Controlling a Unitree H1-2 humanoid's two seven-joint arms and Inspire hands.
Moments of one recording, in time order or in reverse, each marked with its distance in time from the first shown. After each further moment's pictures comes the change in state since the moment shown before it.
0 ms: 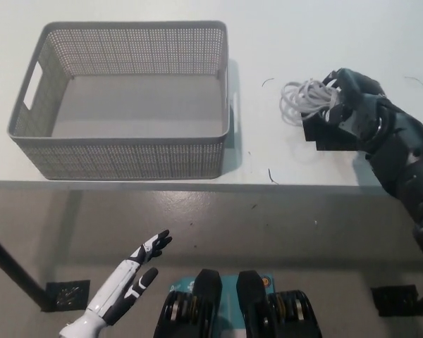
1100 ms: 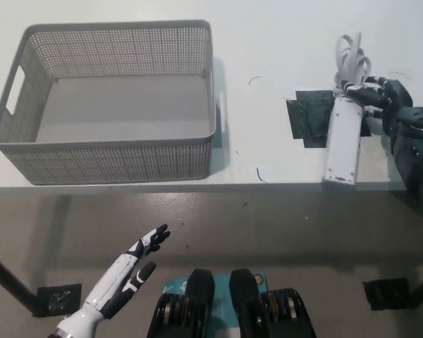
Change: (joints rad) left_arm -0.019 0.008 0.009 0.013 -0.006 0.000 -0.012; right_arm 0.005 -0.039 -0.739 0.052 0.392 0.014 0.069
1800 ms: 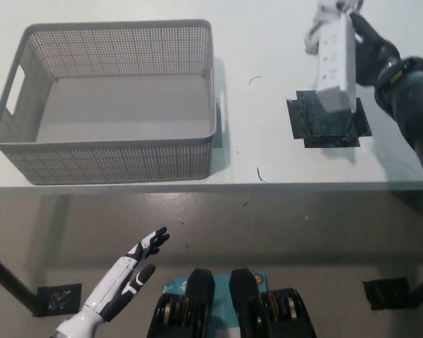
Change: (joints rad) left_arm 0.009 0.000 0.000 0.002 0.000 0.000 0.000; right_arm -0.185 0.019 -0.425 0.003 0.310 0.158 0.130
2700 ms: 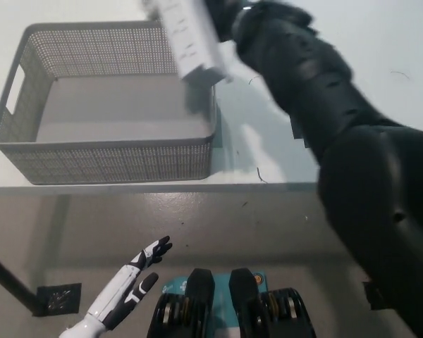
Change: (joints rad) left_arm 0.022 -0.004 -0.016 0.000 0.007 0.000 -0.002; right_arm -0.226 0.334 0.289 -0.017 -0.008 0.032 0.001
